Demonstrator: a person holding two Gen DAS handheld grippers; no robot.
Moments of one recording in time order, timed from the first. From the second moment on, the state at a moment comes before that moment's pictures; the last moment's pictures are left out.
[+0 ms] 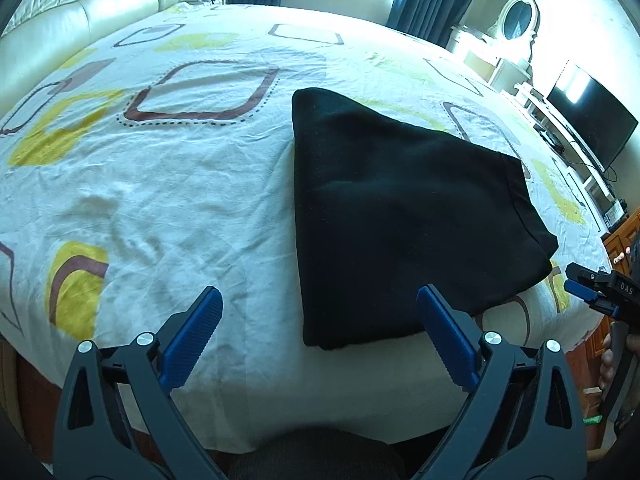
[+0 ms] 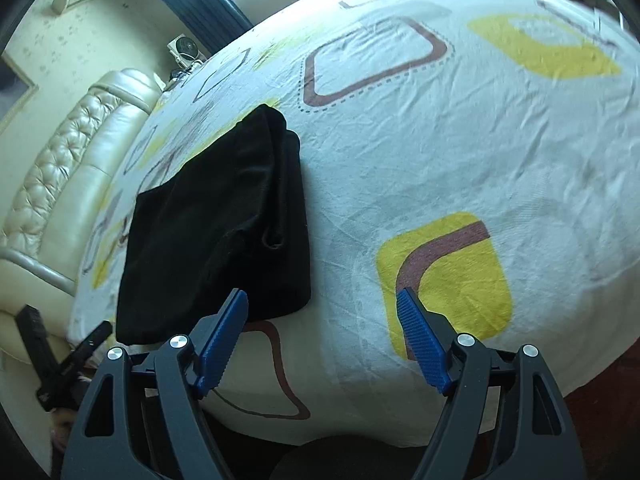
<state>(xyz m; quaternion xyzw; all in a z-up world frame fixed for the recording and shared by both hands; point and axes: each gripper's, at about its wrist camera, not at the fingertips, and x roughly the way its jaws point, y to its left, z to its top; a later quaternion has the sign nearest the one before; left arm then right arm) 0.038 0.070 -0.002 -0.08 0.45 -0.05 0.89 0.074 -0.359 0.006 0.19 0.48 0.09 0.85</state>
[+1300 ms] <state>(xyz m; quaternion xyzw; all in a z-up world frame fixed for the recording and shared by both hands) -0.010 0.039 0.000 -0.06 0.42 0.00 0.90 0.037 -0.284 0.013 0.09 0.44 0.10 0.89</state>
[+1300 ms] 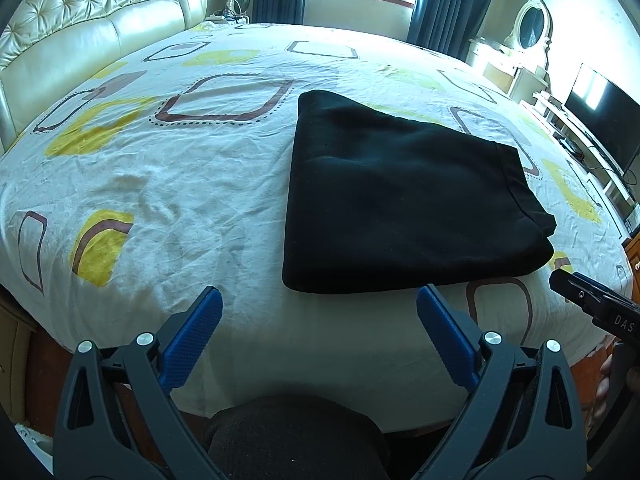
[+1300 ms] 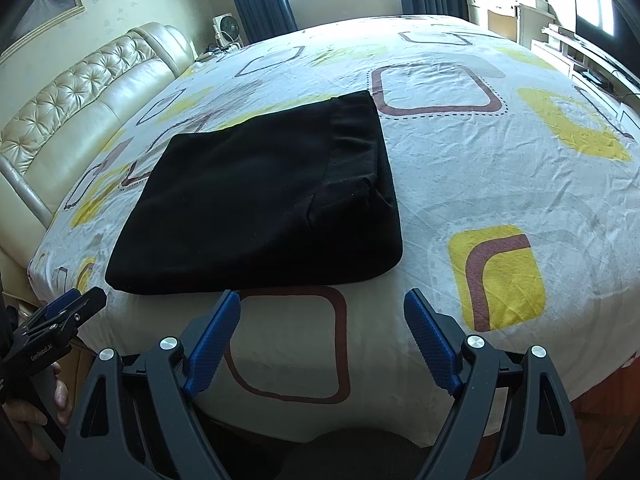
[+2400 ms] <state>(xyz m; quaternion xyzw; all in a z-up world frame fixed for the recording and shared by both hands) -0.012 0.027 0.008 -0.02 0.41 0.00 0.91 0.035 -0.278 0.007 0.09 0.46 0.11 0.88</state>
